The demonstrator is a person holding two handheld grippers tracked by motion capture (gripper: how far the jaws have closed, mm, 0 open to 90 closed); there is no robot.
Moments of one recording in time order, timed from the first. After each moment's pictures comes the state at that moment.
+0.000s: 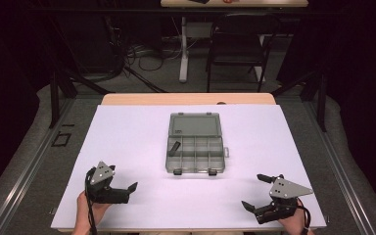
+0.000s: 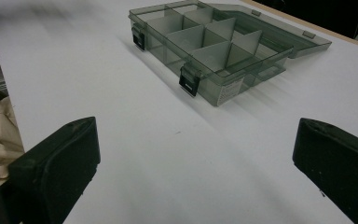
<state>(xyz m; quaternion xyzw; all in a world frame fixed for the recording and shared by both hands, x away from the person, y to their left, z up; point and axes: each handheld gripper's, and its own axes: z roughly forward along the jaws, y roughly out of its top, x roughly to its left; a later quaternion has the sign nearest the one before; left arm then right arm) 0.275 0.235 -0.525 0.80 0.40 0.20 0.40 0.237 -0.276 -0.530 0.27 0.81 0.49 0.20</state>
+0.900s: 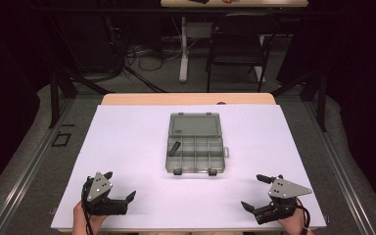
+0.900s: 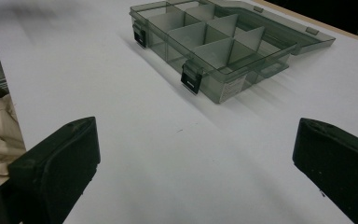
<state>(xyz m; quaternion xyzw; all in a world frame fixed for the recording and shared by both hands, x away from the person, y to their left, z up) 0.247 0.235 -0.530 0.80 0.38 0.23 0.41 0.237 -0.275 -0.531 0.27 0.81 0.48 0.20</state>
